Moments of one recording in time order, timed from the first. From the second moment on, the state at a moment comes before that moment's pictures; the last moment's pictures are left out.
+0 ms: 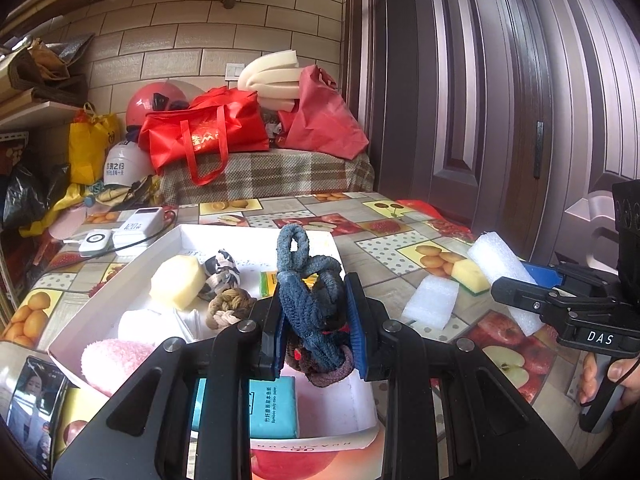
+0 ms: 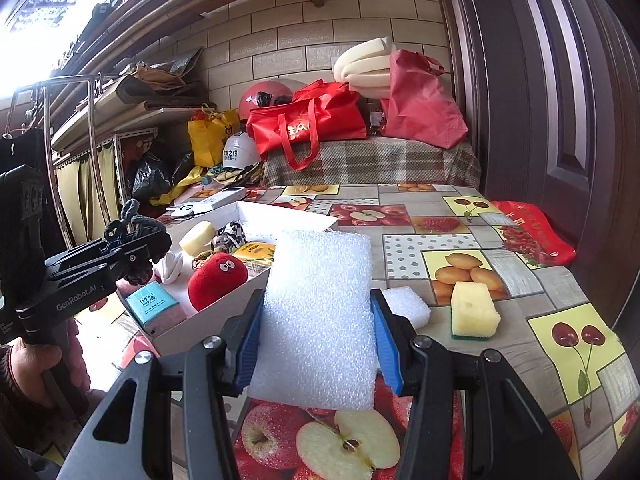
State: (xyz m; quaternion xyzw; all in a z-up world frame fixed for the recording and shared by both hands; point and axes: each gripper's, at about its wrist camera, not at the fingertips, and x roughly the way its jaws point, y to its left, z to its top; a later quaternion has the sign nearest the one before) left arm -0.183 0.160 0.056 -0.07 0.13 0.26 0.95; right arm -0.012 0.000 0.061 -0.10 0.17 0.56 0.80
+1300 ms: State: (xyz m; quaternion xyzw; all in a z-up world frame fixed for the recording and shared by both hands) left arm -0.214 0.210 0.053 -0.12 0.12 0.33 0.93; right arm -0.055 0.043 0.053 -0.15 0.15 0.61 0.76
